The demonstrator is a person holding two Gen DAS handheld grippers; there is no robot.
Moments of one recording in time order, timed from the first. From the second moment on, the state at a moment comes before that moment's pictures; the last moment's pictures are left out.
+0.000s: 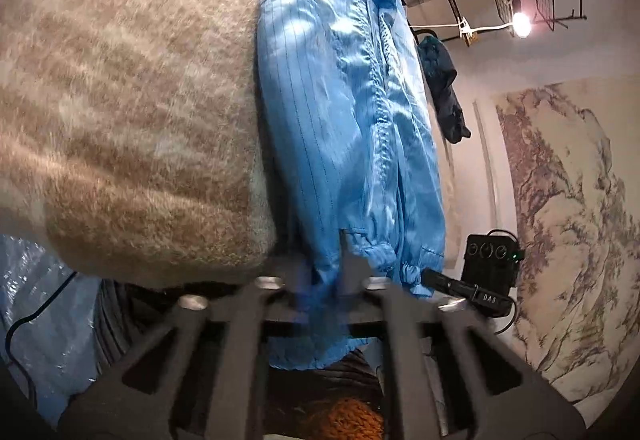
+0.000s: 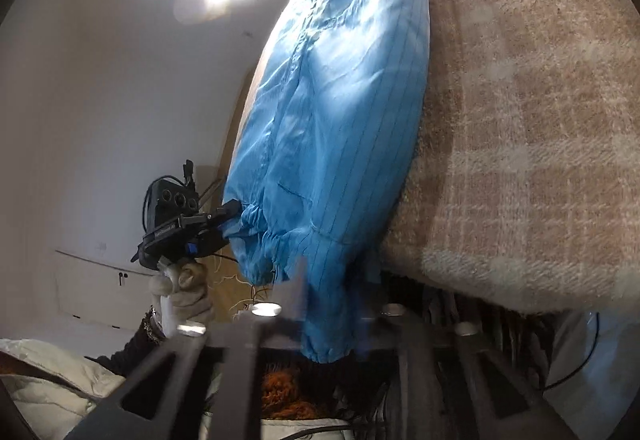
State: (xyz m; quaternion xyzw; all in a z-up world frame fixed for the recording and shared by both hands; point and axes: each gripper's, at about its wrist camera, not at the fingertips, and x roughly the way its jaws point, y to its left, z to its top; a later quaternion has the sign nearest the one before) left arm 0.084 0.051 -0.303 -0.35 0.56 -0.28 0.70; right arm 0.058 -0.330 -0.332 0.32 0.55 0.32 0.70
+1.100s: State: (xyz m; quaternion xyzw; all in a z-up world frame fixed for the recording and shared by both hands) left arm 0.152 0.050 -0.240 -0.41 0.52 -0.32 0.68; right arm 0.123 -0.339 -0.274 0.39 0.48 0.33 0.72
